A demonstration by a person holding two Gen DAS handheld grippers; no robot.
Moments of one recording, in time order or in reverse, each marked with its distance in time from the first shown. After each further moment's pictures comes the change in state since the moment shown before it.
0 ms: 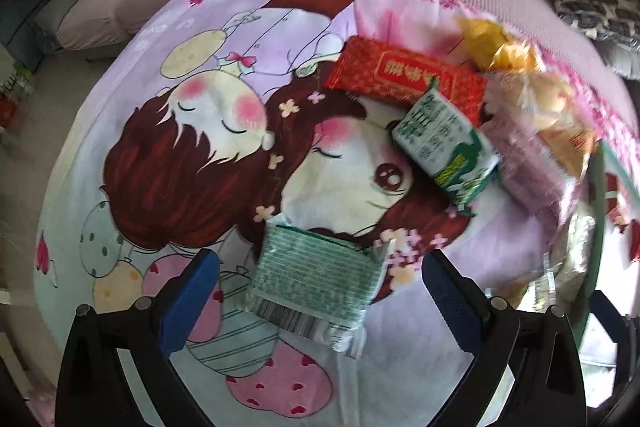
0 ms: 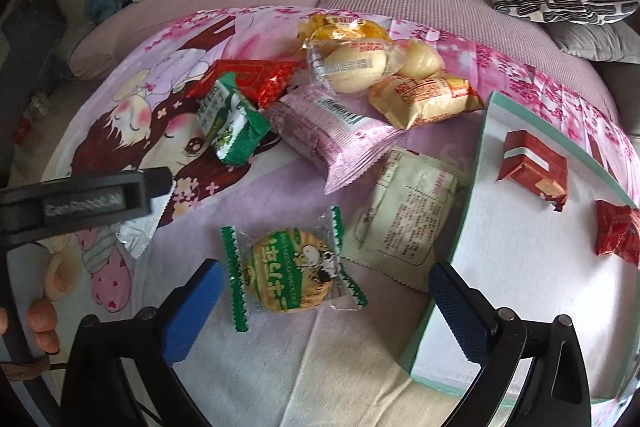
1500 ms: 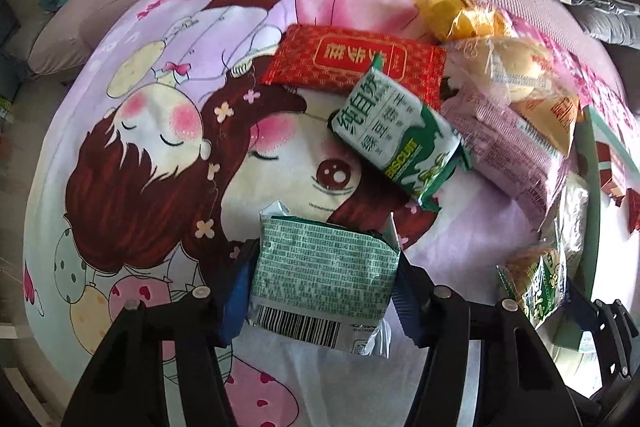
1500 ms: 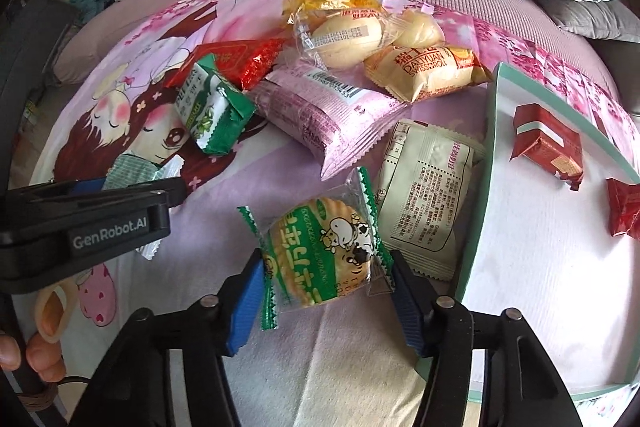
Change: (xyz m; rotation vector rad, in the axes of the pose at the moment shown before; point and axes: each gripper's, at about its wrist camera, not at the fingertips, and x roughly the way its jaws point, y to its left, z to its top) left arm 0.026 -0.045 0.022 0.125 -0.015 -0.084; right arm 0.025 0.001 -0.002 0.058 0.042 -0.031
